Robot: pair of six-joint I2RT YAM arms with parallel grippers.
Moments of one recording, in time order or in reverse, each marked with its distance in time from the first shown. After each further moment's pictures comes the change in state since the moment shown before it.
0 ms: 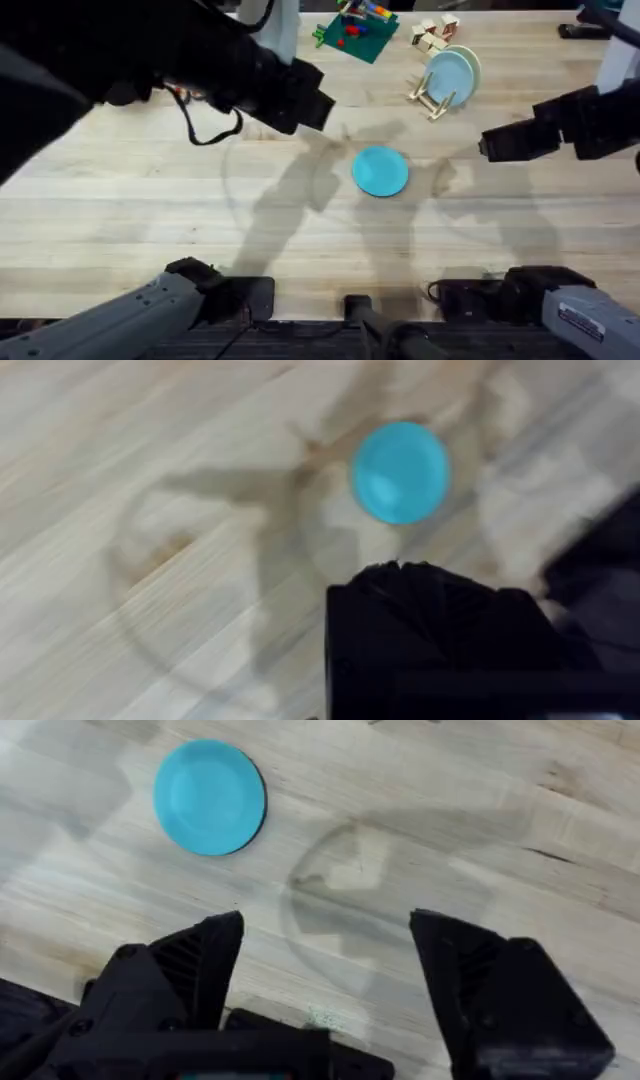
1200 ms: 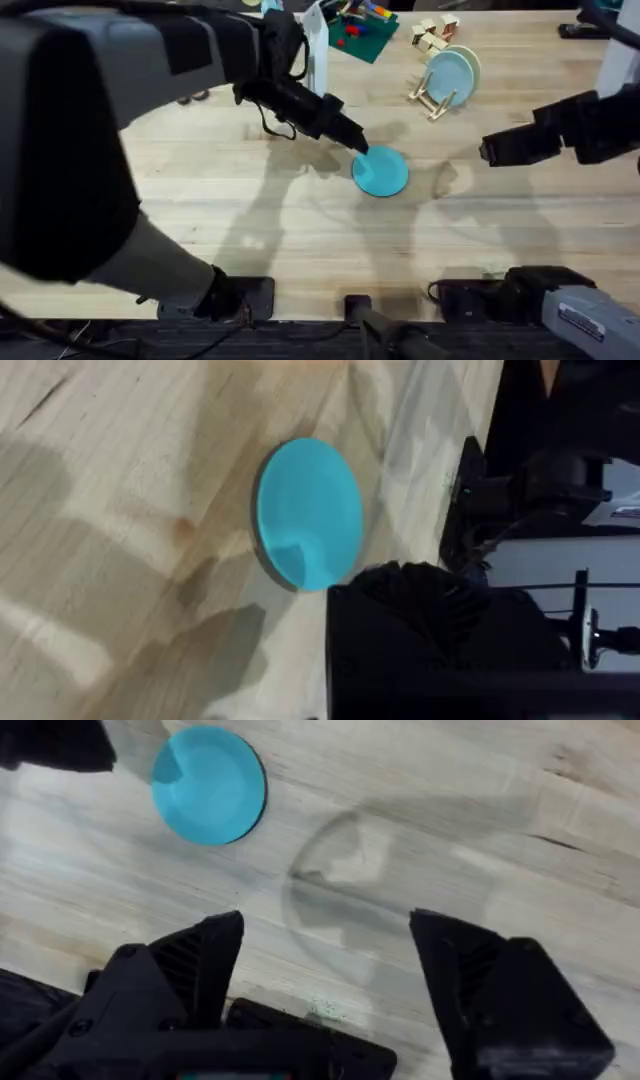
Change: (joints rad) left arm 0.146 0.561 -0.147 0.275 0.738 0.353; right arm 0.000 0.000 0.000 -0.027 0.006 0.001
